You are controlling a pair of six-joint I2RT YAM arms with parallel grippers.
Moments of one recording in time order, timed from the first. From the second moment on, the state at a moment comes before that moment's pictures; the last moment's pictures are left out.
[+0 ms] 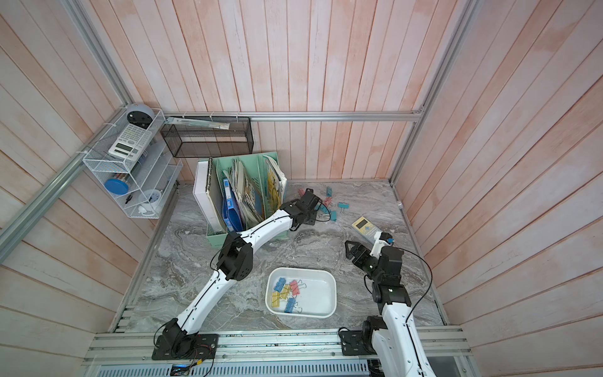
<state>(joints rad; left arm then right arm) -0.76 2.69 2.50 -0.72 -0.24 -0.37 -0.09 0.69 0.33 -0.11 -0.42 0.68</state>
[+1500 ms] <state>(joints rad) -0.85 1.81 1.47 -0.03 0.05 -0.92 -0.01 0.53 0.21 0.16 -0.54 0.71</state>
